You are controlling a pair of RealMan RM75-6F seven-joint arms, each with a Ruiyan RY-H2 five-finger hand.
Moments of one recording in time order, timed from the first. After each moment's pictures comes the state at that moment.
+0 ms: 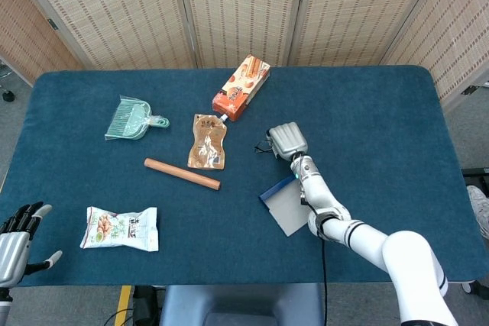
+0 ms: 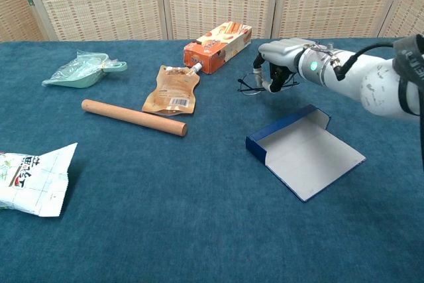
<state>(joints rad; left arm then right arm) -0.04 -1.10 0.00 -1.66 1.47 1.47 0.12 1.05 -1.82 0.28 -0.81 -0.92 0.65 -0.41</state>
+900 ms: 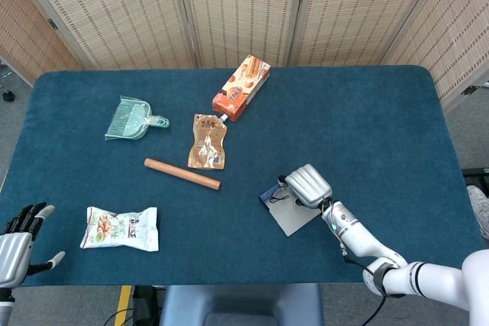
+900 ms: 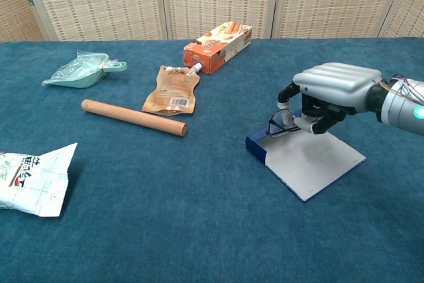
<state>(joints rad) -0.04 -1.10 0.00 -1.66 1.47 1.46 0.10 0.76 -1.51 0.04 -1.39 -1.32 0.94 -0.27</state>
